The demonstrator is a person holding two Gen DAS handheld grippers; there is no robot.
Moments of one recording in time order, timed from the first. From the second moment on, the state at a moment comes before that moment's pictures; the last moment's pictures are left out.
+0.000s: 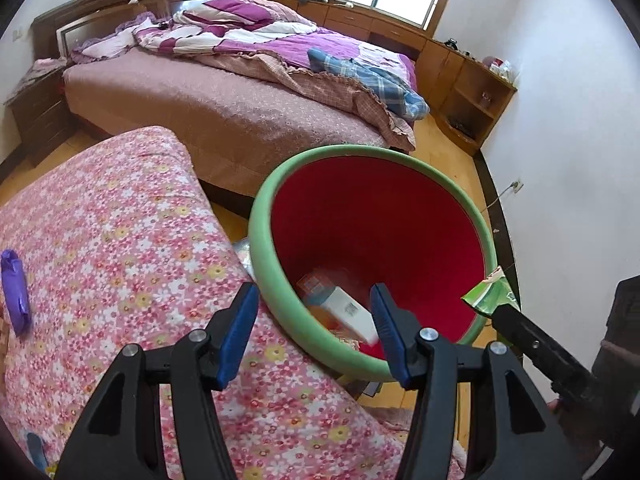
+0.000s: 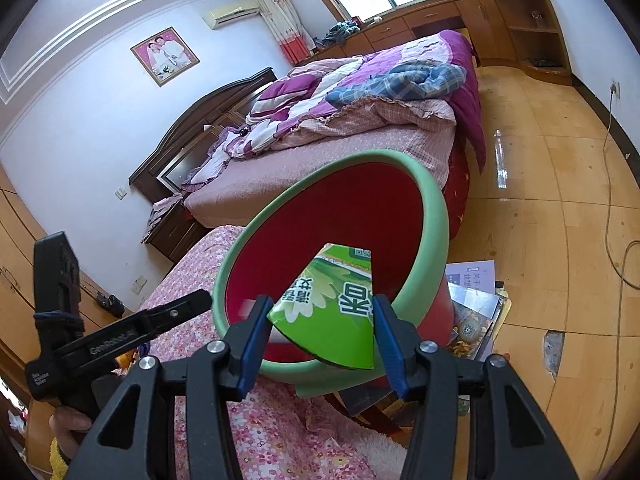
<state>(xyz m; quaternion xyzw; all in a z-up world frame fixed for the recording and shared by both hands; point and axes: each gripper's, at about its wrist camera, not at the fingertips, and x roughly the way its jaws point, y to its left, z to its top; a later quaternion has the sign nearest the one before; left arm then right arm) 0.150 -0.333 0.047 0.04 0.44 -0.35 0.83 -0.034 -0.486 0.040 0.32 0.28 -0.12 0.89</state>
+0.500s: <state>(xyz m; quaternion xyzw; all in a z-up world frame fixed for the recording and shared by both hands) 0.144 -0.268 0.055 0.01 0.44 -0.30 0.85 0.001 -0.480 0.039 0.30 0.31 -0.13 0.89</state>
